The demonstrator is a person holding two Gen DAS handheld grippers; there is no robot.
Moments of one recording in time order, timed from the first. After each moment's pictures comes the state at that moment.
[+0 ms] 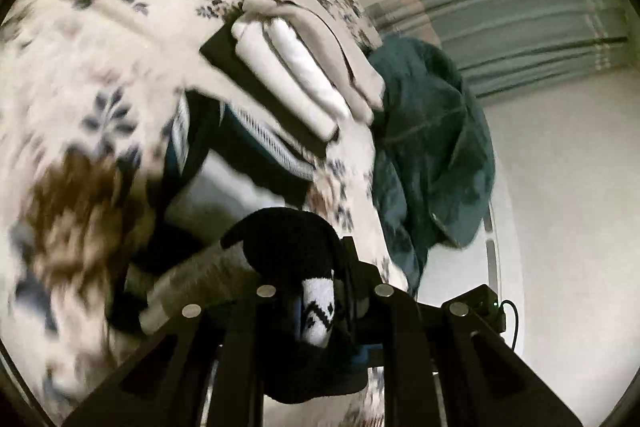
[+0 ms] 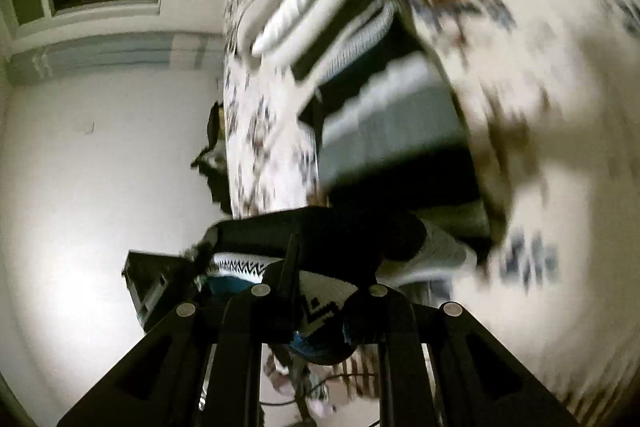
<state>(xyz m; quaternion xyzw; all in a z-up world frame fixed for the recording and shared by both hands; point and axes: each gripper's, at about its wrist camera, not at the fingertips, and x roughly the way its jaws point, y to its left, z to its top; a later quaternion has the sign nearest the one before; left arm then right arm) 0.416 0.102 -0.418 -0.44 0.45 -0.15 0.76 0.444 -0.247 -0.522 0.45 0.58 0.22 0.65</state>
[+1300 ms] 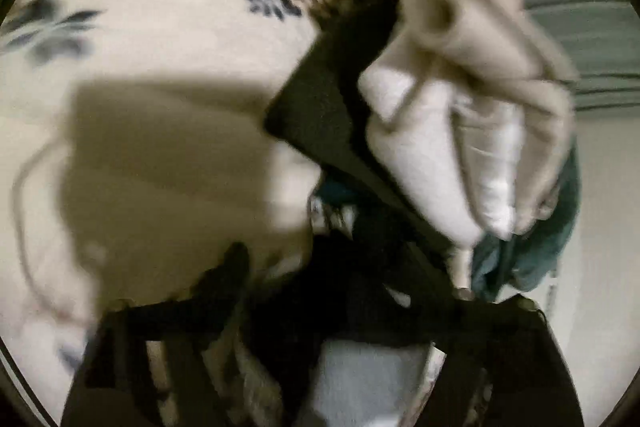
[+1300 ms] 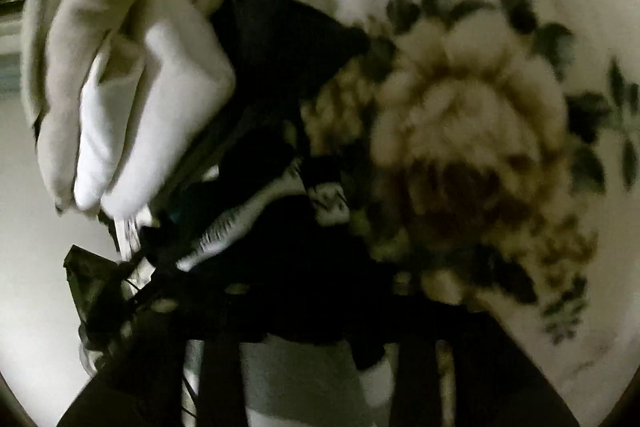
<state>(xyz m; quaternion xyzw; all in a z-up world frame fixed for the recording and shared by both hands) 0.598 0.182 -0.552 -0.42 0.54 -0.09 0.72 0.679 -0.239 -0.673 0.33 0.65 0.10 0.68</state>
